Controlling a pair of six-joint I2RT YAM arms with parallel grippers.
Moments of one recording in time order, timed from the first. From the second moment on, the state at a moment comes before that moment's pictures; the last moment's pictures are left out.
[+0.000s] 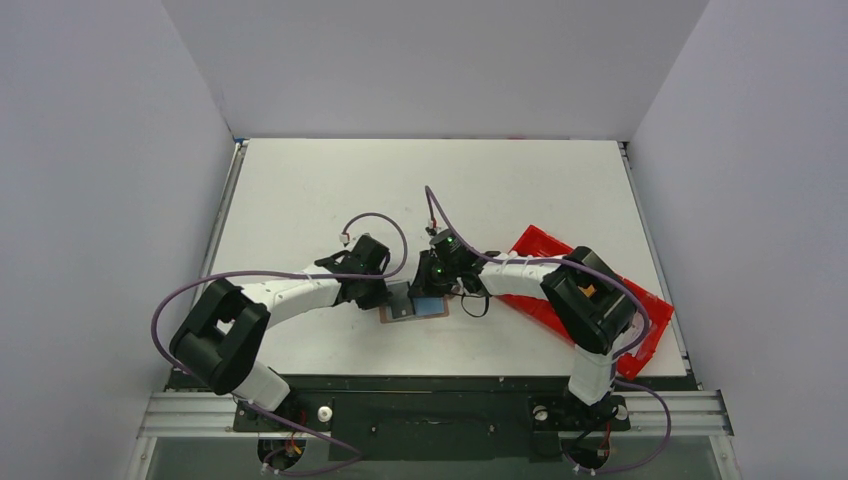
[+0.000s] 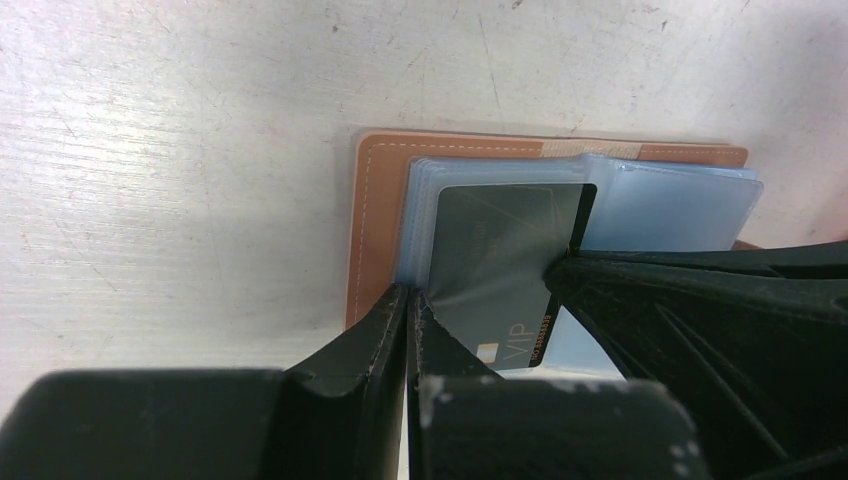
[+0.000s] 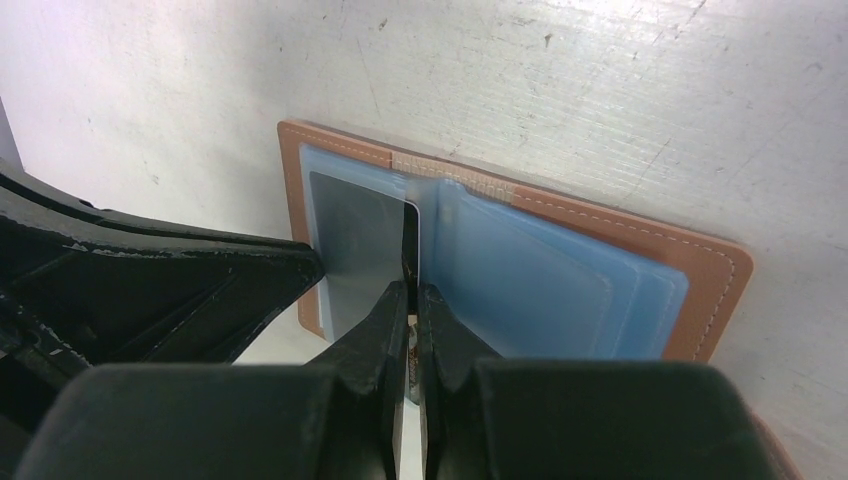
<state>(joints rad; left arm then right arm) -0.64 1.54 0.77 -0.35 -0.10 -0.94 0.77 1.83 0.98 0.01 -0.22 0.77</state>
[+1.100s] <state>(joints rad) -0.64 1.54 0.76 -0.33 -0.10 -0.96 0.73 1.81 0.87 0.15 -0.29 0.83</state>
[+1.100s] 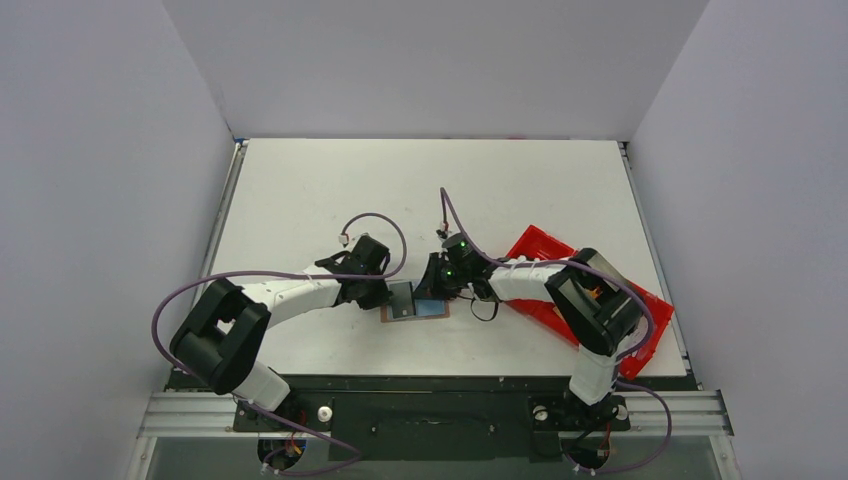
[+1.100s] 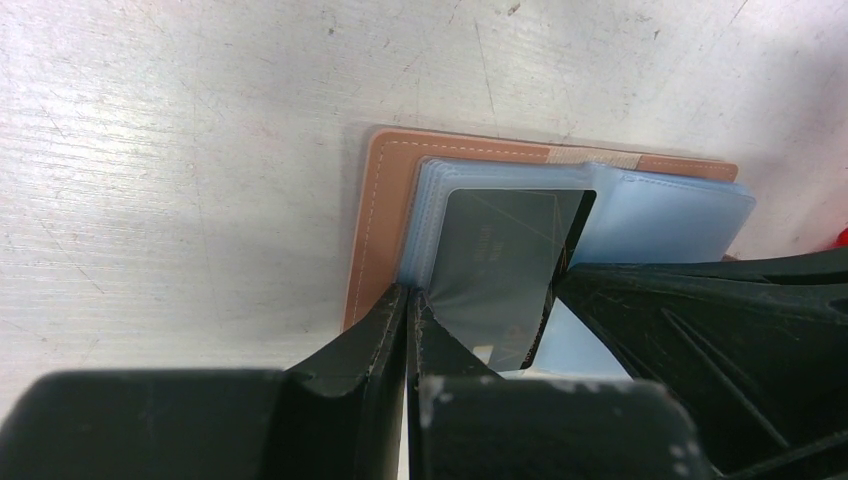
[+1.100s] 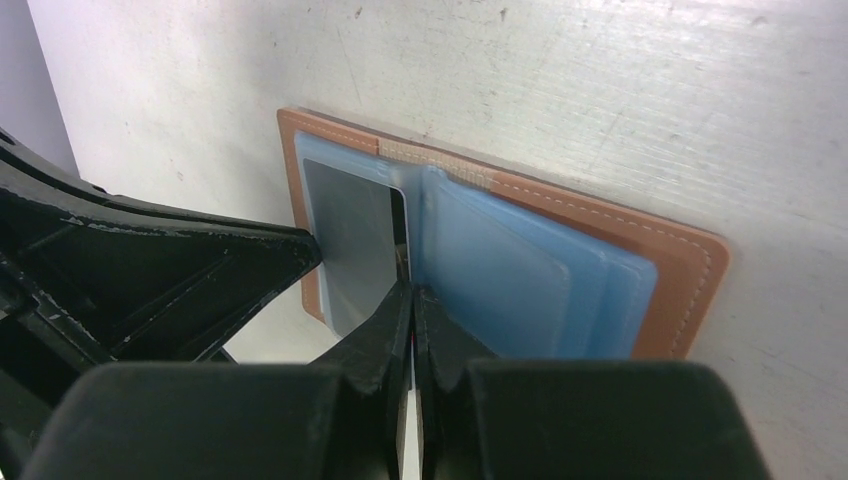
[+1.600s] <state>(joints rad) -0.64 1.54 0.75 -0.30 -0.08 -0.97 0.71 1.77 0.86 0.08 -0.25 0.80</state>
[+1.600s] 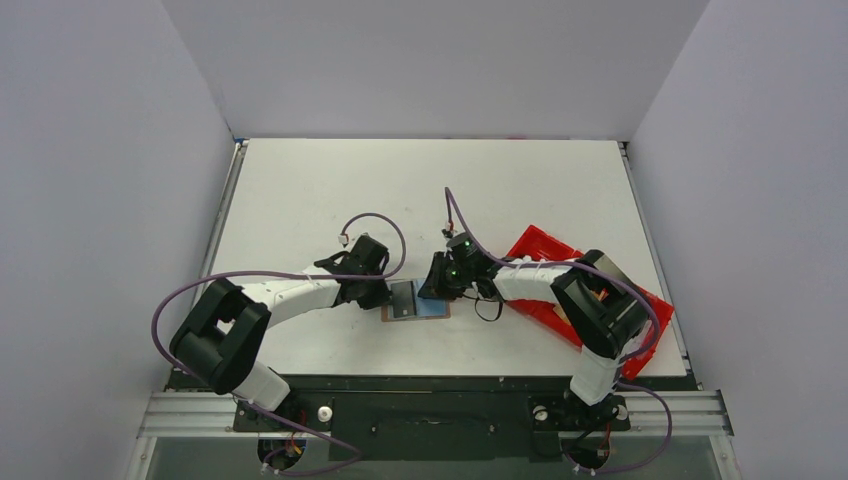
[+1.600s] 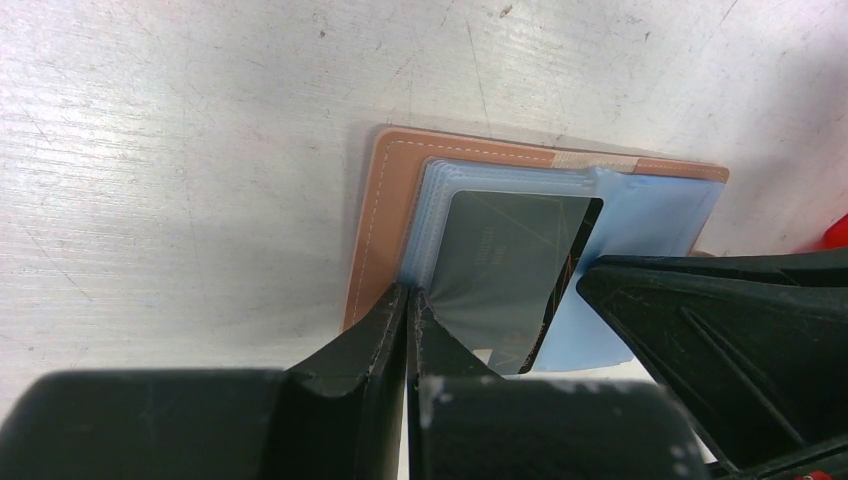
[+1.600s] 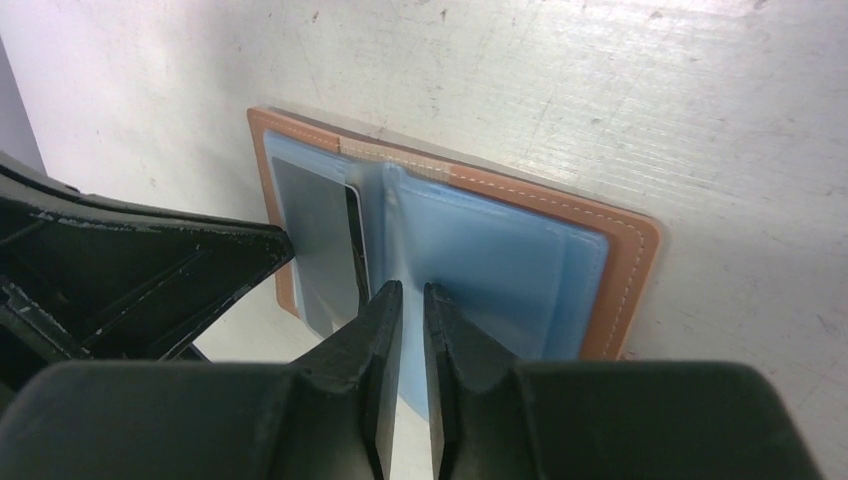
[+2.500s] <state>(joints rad) -0.63 1.55 0.74 -0.29 -0.07 -0.98 0.72 1.78 0.78 0.28 -0.35 0.90</state>
